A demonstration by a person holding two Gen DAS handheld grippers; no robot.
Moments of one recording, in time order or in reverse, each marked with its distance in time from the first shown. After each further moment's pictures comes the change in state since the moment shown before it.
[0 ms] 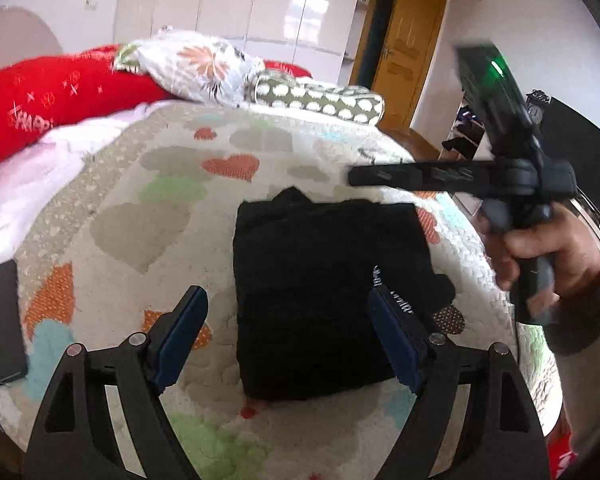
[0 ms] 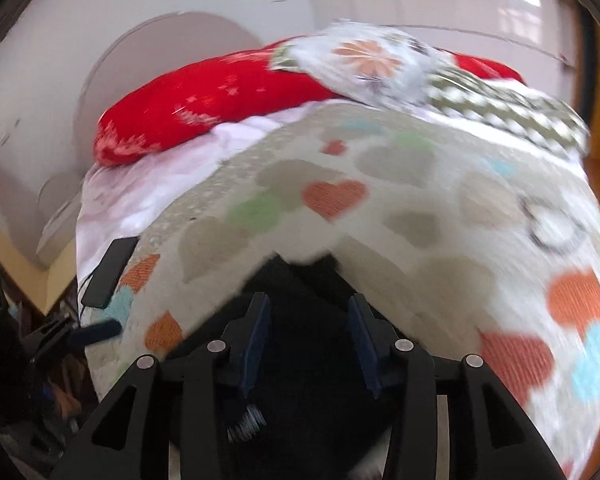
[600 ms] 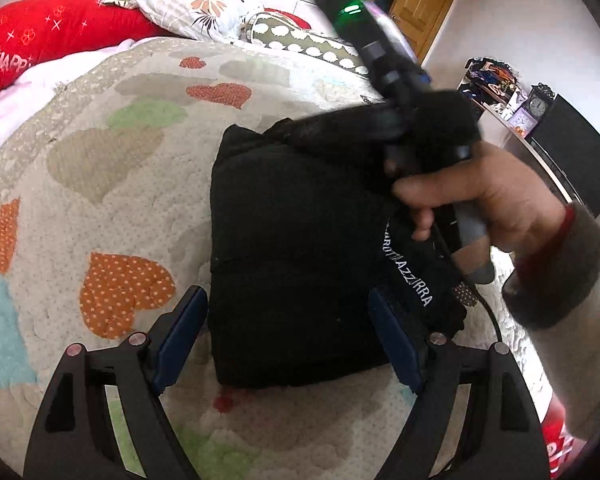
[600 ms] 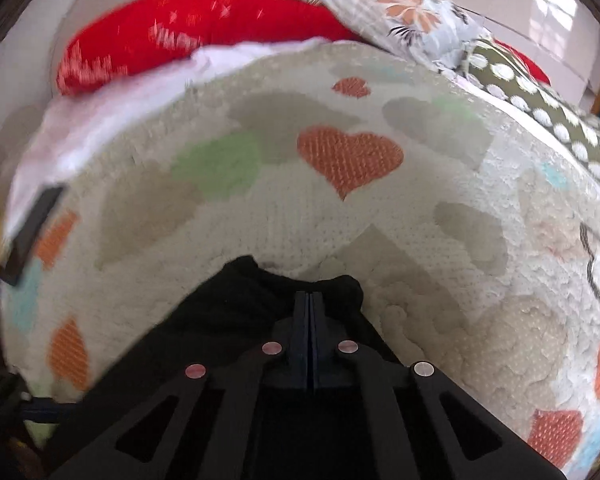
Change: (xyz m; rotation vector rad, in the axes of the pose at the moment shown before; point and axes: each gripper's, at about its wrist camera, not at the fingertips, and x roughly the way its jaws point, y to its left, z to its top) left arm 0.042 0.008 -0.025 -0.063 0.157 -0.071; right arm 0.114 0.000 0.011 -0.071 0.164 -0.112
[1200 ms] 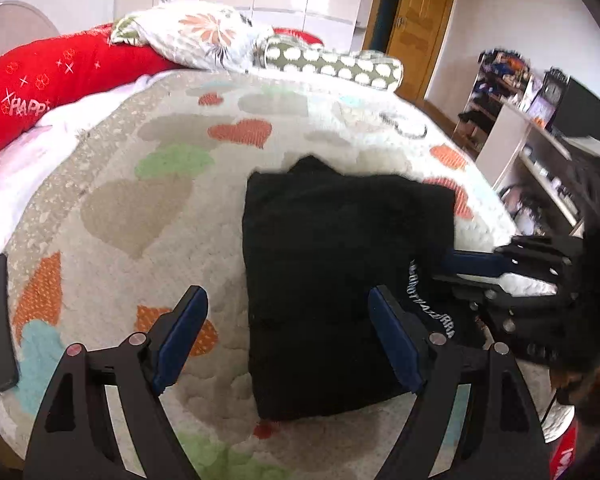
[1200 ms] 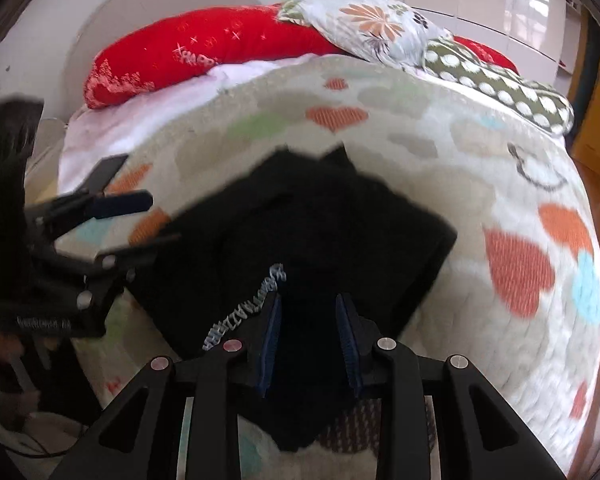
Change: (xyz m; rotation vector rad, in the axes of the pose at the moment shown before) left arm -0.004 -0.007 0.018 0.070 -0.036 0.143; right arm -0.109 0.020 -0.122 0.047 -0.064 -0.021
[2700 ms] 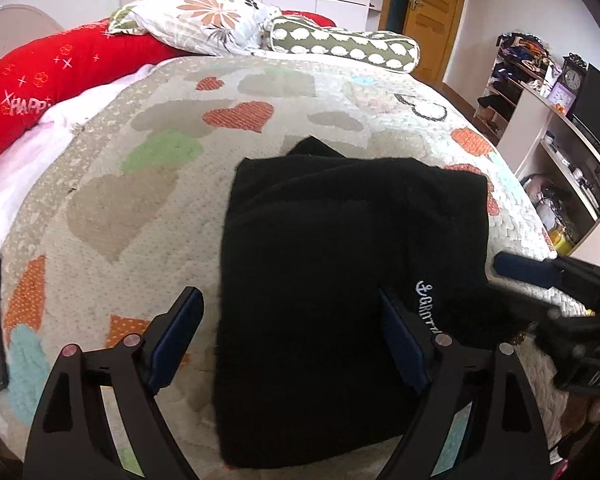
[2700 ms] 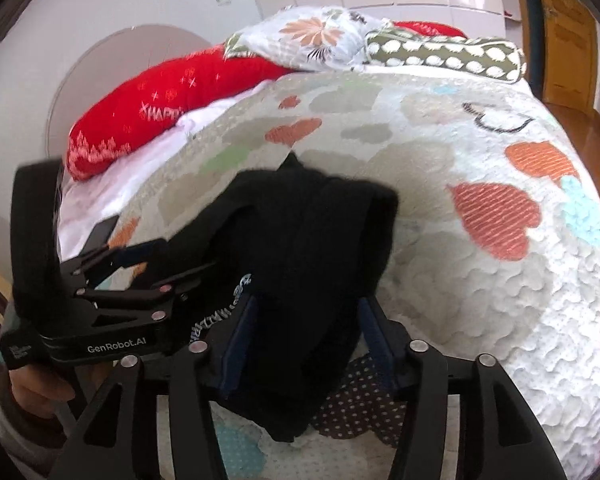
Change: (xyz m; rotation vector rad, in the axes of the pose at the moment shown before) left arm 0.024 -0.015 0.010 0.000 0.036 0.072; right arm -0.020 -0.037 -0.019 0.249 -0.099 0.041
